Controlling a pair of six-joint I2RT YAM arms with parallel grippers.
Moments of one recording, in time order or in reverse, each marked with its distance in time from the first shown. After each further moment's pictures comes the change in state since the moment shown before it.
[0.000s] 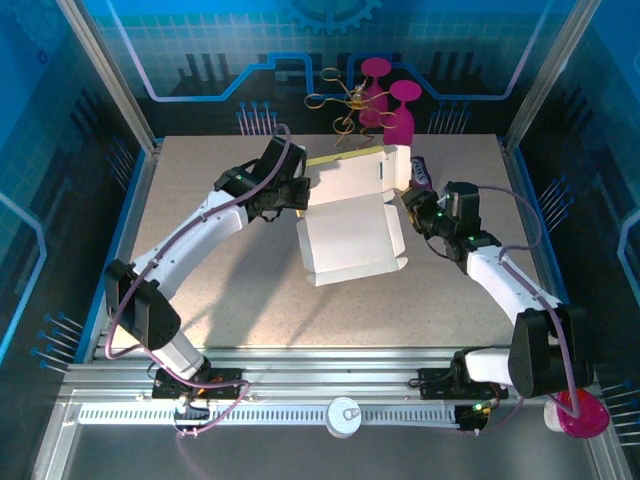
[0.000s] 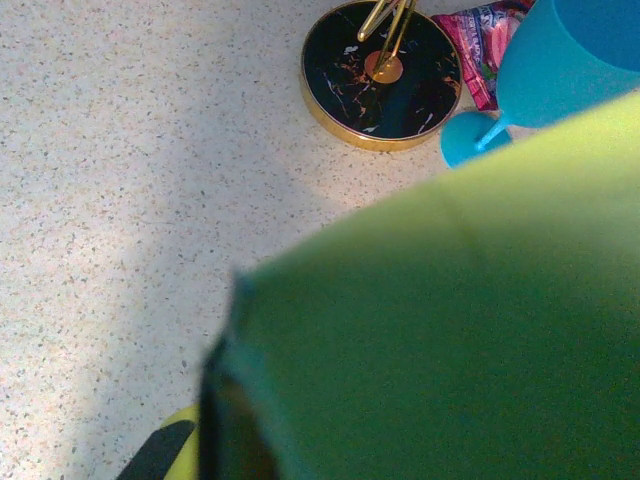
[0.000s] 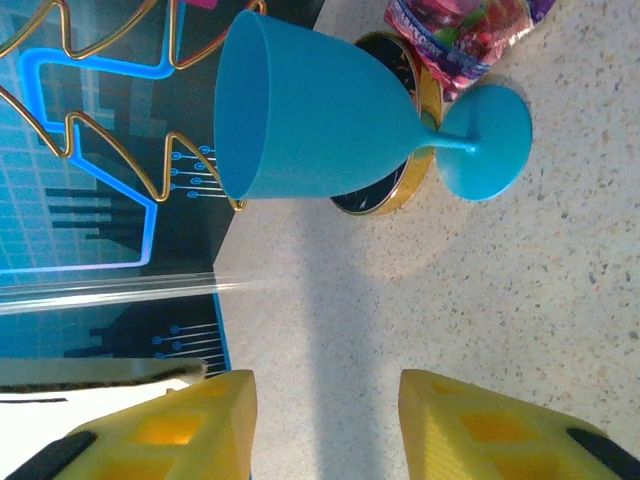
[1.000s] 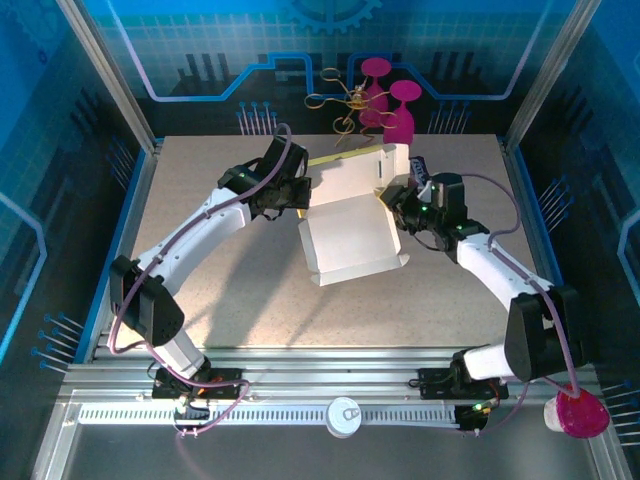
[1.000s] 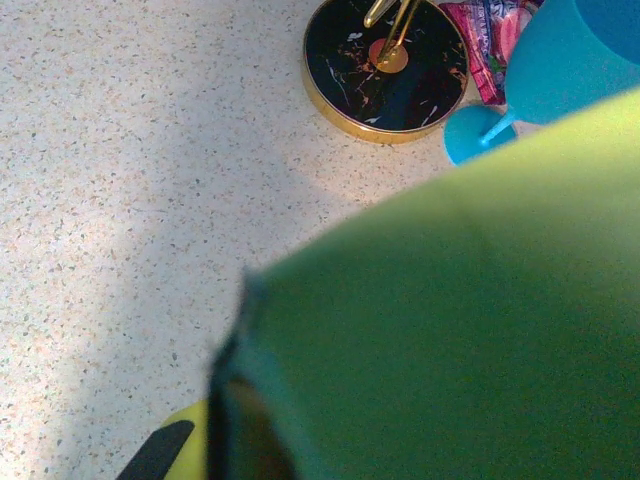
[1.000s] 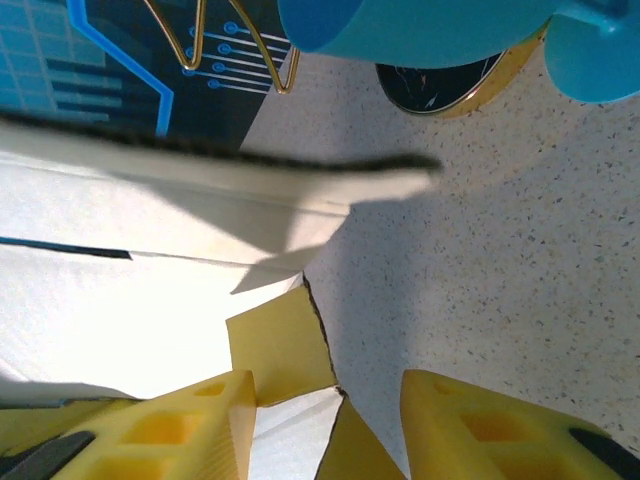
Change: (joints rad) left arm 0.002 0.026 0.013 -0.014 0.011 -0.026; right arm 0.073 0.098 0.111 -0.047 -0.151 -0.075
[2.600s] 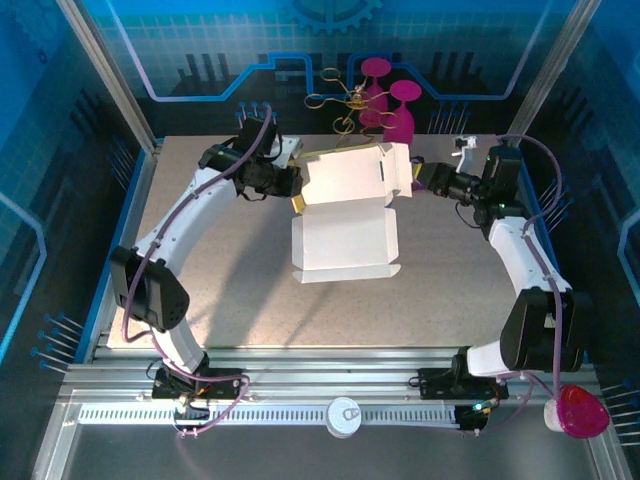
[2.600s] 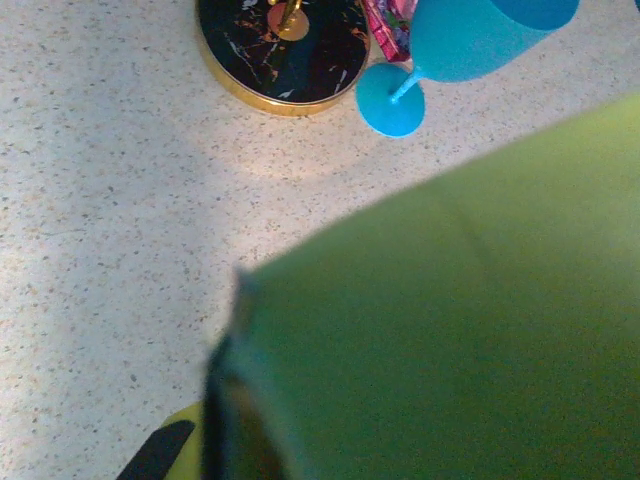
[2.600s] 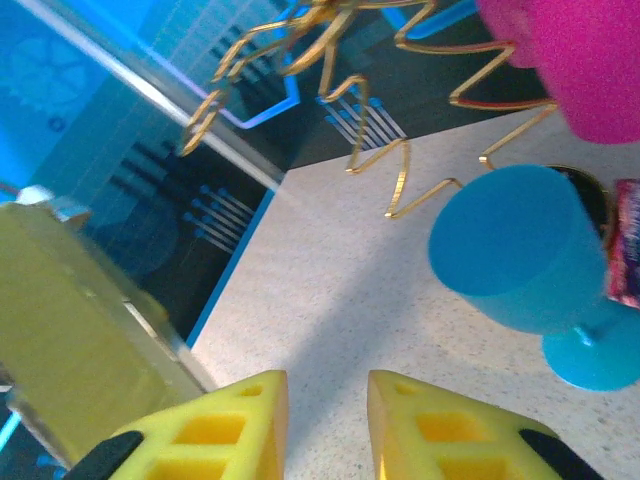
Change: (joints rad) left arm 0.178 0.082 0.129 -0.090 0.414 0.231; right arm -0.298 0.018 0.179 -0.016 -0.417 -0.653
